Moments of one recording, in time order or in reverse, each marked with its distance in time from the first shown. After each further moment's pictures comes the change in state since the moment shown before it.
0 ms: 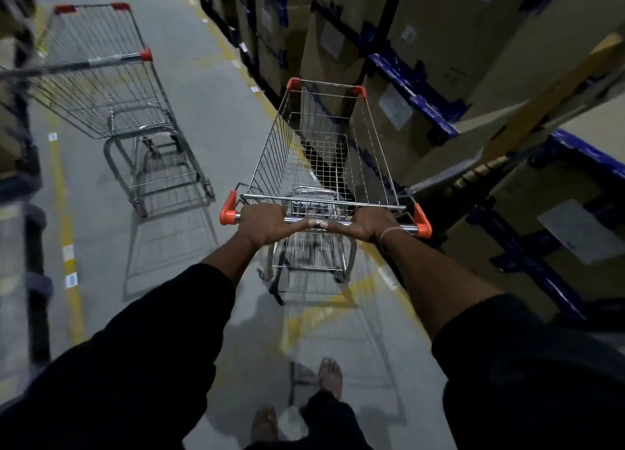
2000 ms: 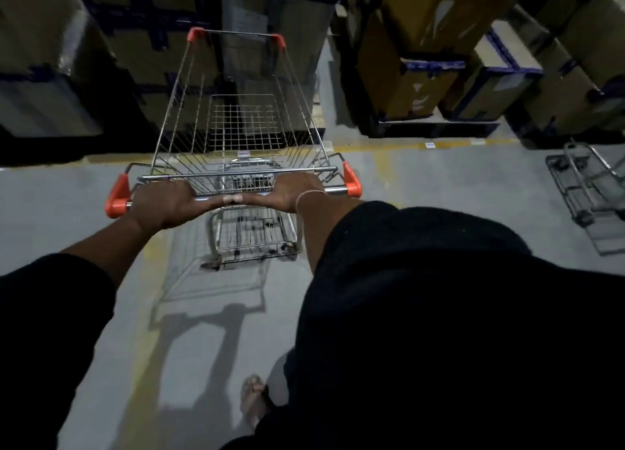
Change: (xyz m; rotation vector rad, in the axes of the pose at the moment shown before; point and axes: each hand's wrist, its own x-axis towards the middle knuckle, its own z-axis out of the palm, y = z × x) left_hand -0.493 0.162 0.078 0.312 -0.232 0.964; right_hand -0.625 -0.230 0.354 0.608 0.161 1.017
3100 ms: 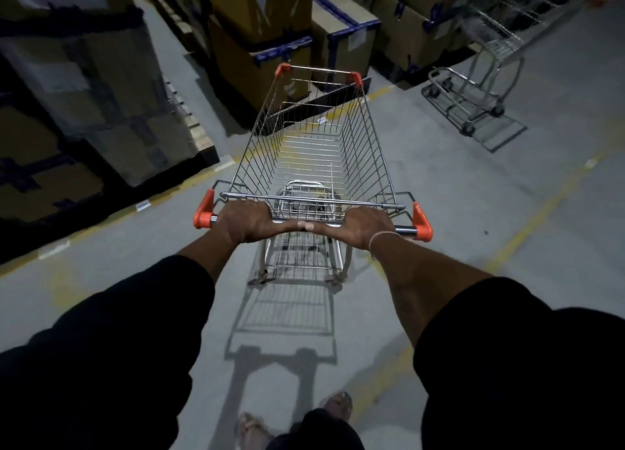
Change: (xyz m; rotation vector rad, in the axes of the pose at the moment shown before) left_hand 0.005 0.387 -0.009 0.214 -0.020 0.693; right_hand -0.239 0.312 0.063 0.141 0.108 0.532
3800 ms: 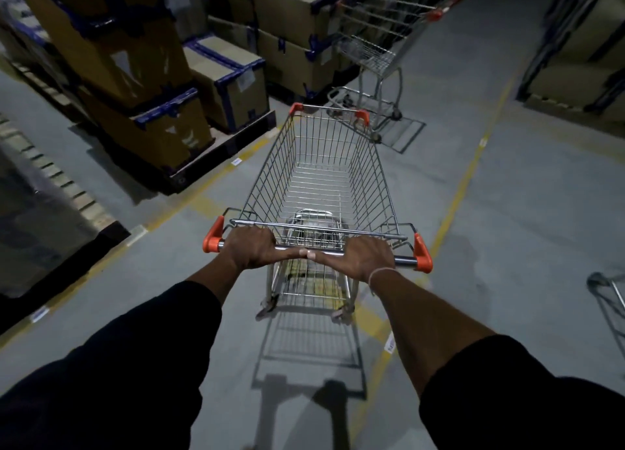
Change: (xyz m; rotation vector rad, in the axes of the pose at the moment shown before) left_hand 0.184 0.225 -0.058 0.117 0.130 0.326; right_hand -0.013 0.254 -0.015 0.085 0.163 0.294
